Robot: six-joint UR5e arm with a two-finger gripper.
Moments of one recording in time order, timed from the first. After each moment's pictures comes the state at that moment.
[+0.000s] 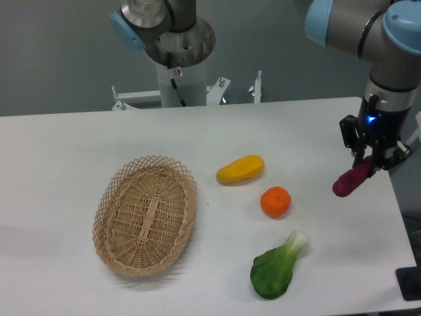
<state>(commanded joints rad) 2.78 -1.94 -1.33 -1.21 1.43 1.66</state>
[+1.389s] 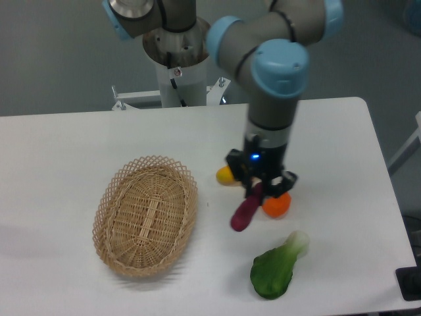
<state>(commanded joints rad) 2.39 -1.80 -1.66 -0.98 1.44 0.88</state>
